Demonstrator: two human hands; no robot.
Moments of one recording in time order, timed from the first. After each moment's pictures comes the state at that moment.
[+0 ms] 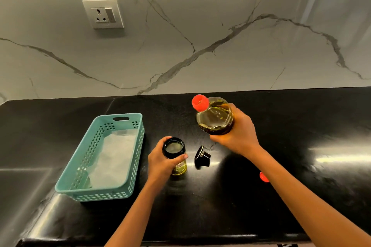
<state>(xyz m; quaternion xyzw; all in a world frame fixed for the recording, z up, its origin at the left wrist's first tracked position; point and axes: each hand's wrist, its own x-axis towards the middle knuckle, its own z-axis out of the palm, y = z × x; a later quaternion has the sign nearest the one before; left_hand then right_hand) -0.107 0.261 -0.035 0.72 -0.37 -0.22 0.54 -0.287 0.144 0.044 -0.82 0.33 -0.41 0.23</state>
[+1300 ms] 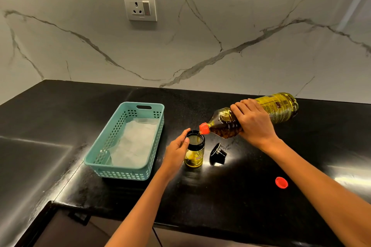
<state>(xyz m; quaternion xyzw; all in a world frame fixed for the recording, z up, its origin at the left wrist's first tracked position) -0.100 0.273 -0.026 0.66 -0.35 -0.35 0.57 -0.268 0.099 0.030 -0.91 0.21 -0.26 -0.23</state>
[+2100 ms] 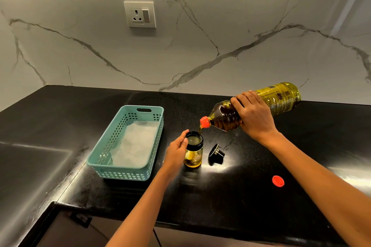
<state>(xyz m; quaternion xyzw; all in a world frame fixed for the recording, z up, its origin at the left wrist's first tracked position) -0.106 0.274 -0.021 0.67 -0.34 -0.33 0.57 -0.272 0.100 0.052 -0.89 0.22 -0.30 -0.26</state>
